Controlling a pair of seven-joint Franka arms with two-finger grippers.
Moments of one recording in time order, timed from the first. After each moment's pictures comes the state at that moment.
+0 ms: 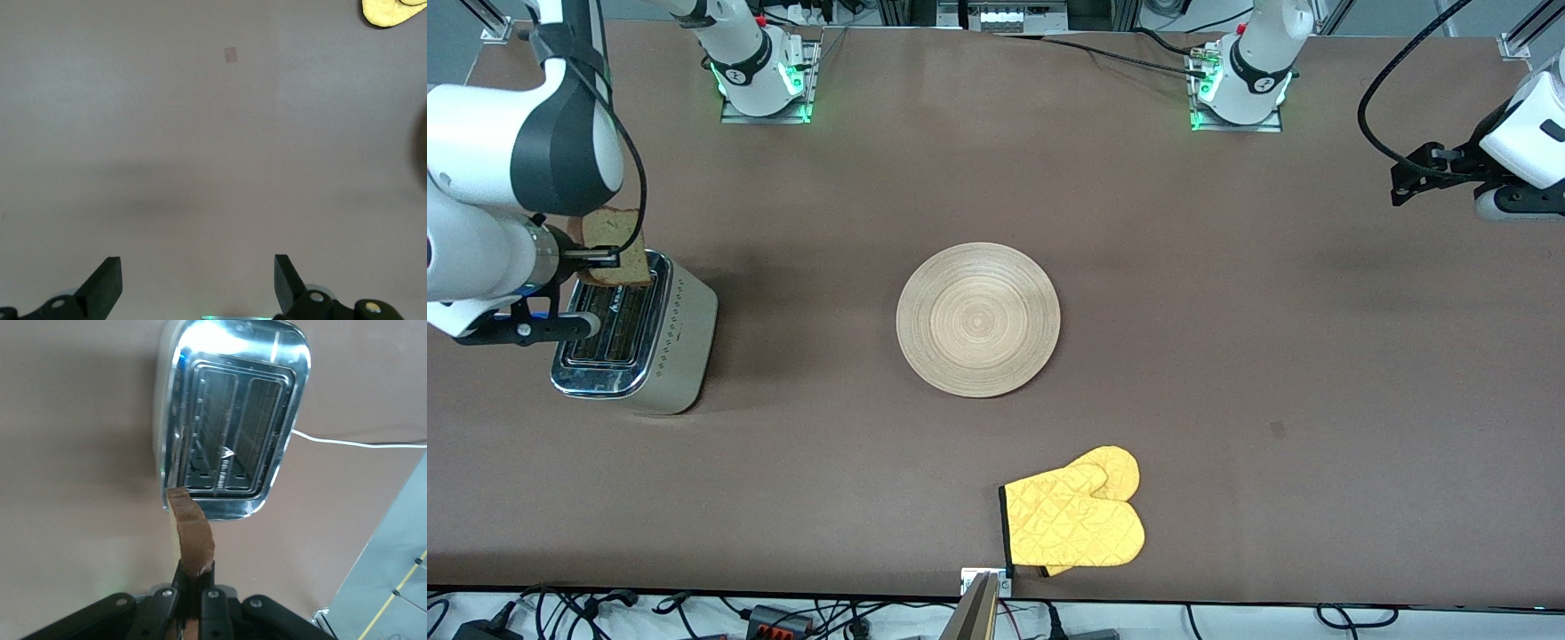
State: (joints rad) left arm 0.03 -0.07 -0.06 -1.68 0.07 1.53 0.00; right arm 0.36 0.43 -0.35 -1.28 -0.16 1.29 -0.08
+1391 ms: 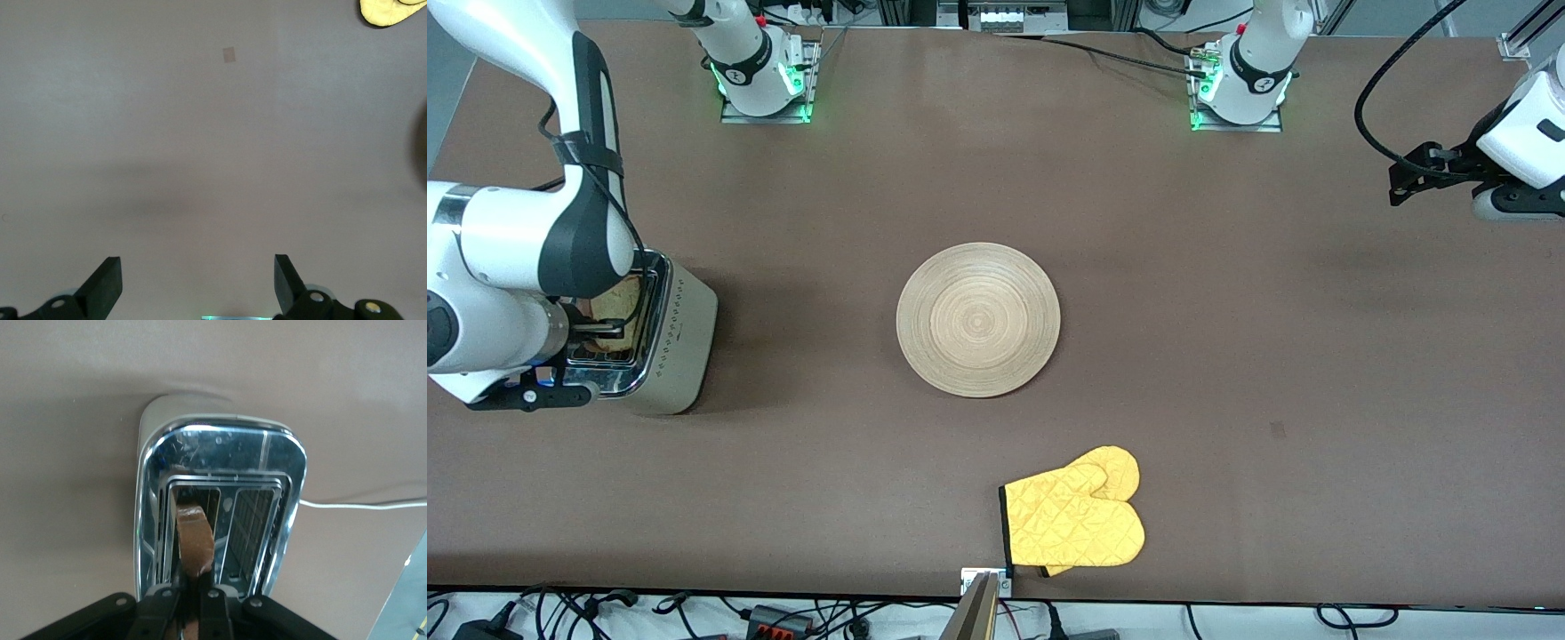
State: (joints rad) left arm 0.03 -0.07 -0.06 -1.68 0.07 1.53 0.00; right arm 0.30 0.58 -0.35 -1.27 -0.11 1.57 -0.06
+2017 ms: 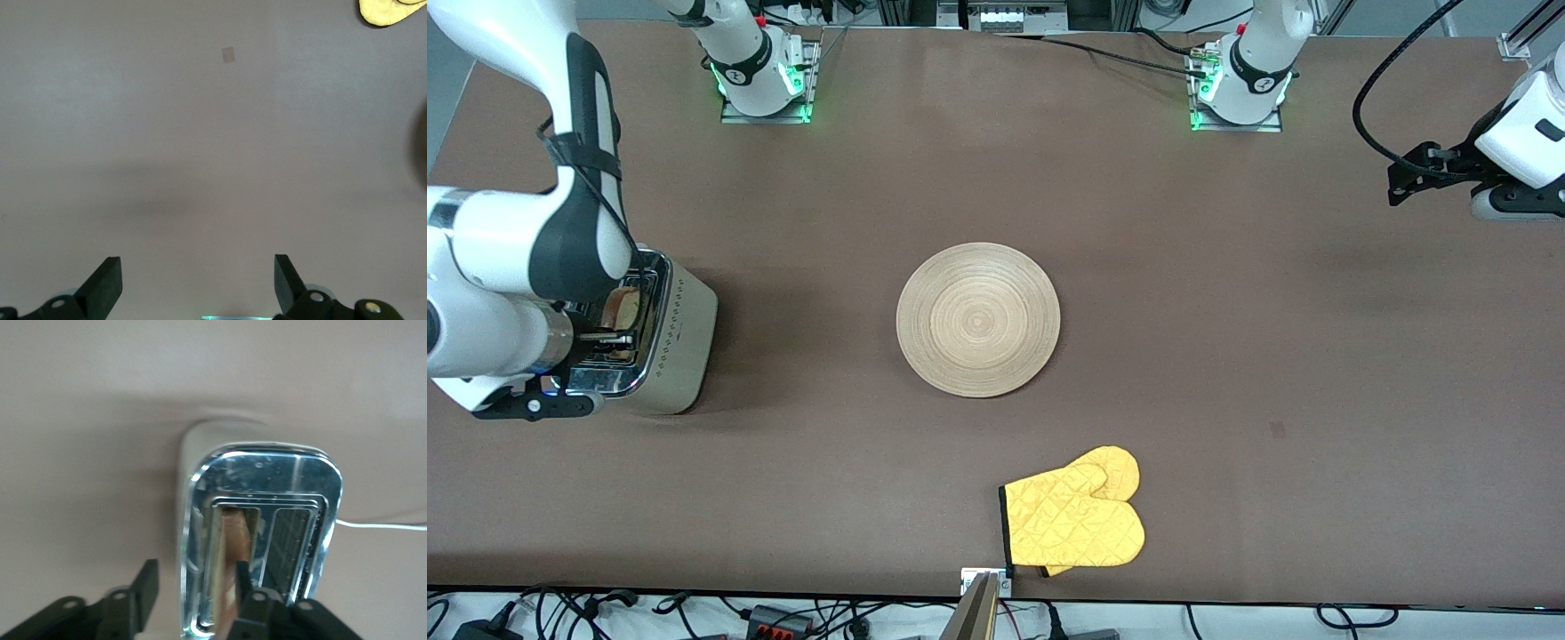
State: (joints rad) left arm 0.03 -0.07 -0.06 -1.68 0.07 1.53 0.00; right arm 0.30 0.55 -0.35 -1.23 0.03 1.58 -0.06
